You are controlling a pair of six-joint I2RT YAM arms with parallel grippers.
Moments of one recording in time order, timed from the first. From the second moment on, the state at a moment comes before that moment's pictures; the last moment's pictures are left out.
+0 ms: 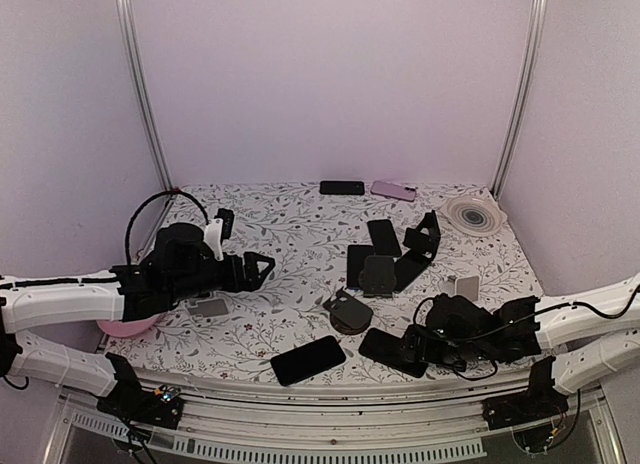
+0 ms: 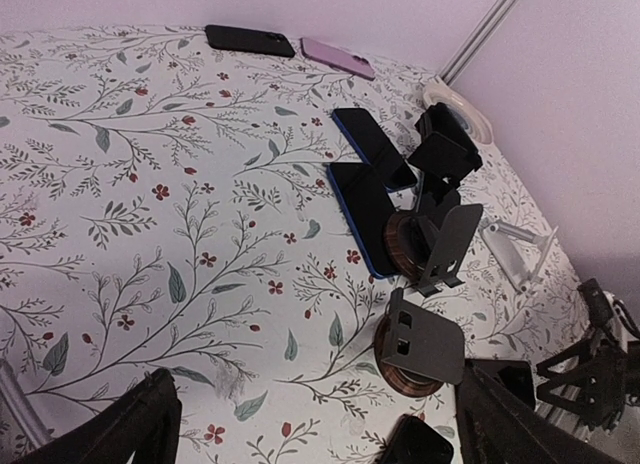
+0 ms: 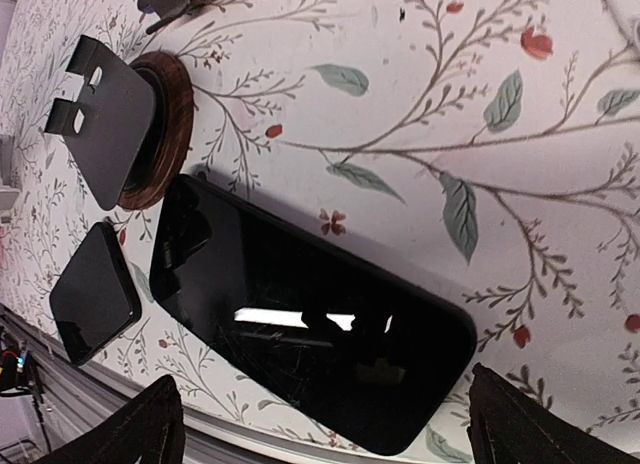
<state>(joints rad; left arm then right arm) -0.79 1.13 0.58 0.12 -0.11 -0.54 1.17 1.17 0.49 -0.33 0.21 1.27</state>
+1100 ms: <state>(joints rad) -0.79 1.13 0.61 0.09 -0.11 -0.52 1.14 1.66 0.82 -0.29 0.25 0.40</state>
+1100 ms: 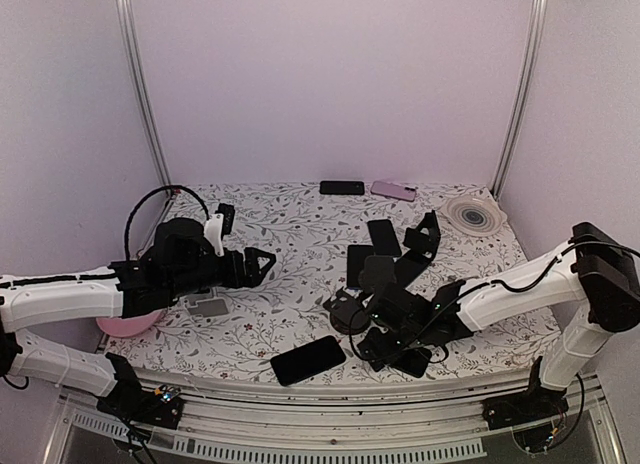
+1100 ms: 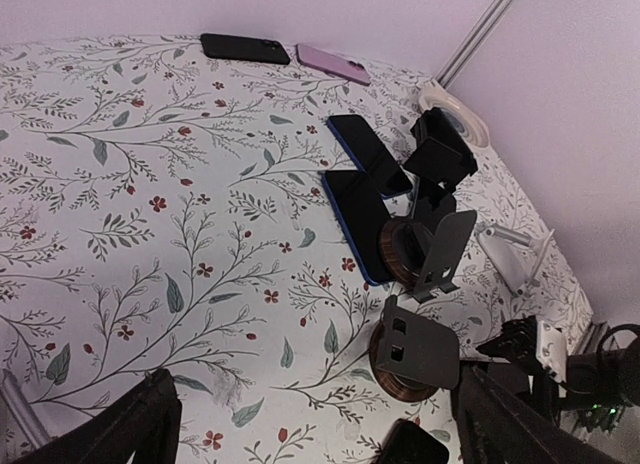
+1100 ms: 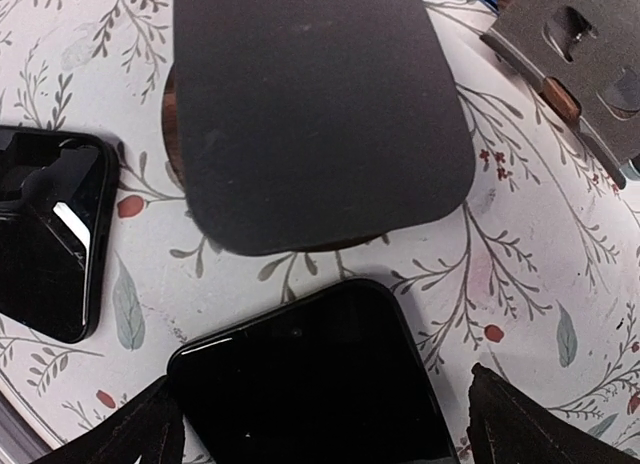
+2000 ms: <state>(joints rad) -0.79 1.13 0.61 0.09 -0.11 -0.52 0.97 1.66 0.82 -0.33 0.24 0.53</state>
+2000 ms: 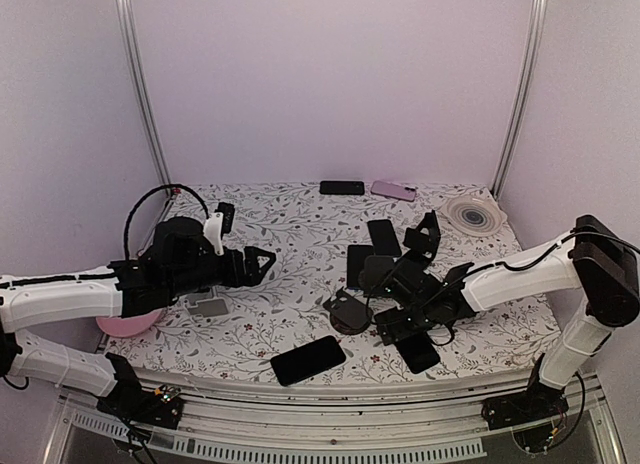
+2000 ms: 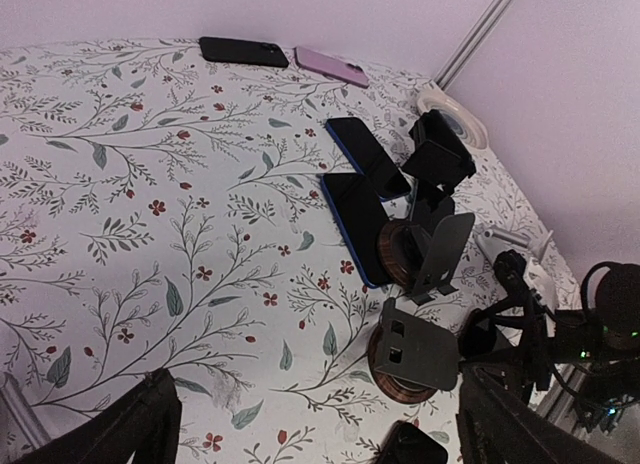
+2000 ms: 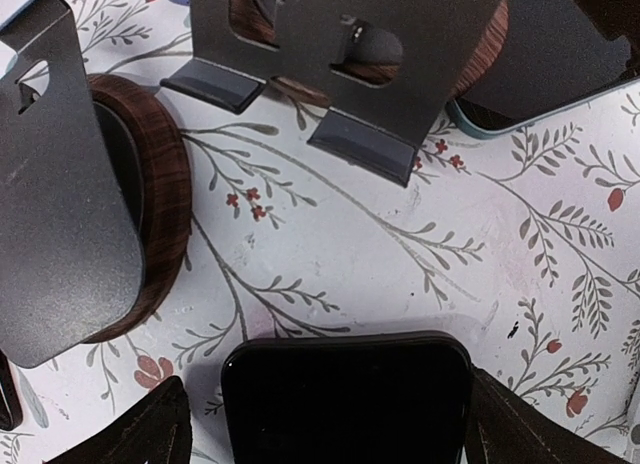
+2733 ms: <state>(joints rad) -0.79 1.10 0.61 0.09 -0.11 -0.52 0.96 1.67 0.81 -0.28 0.23 0.51</state>
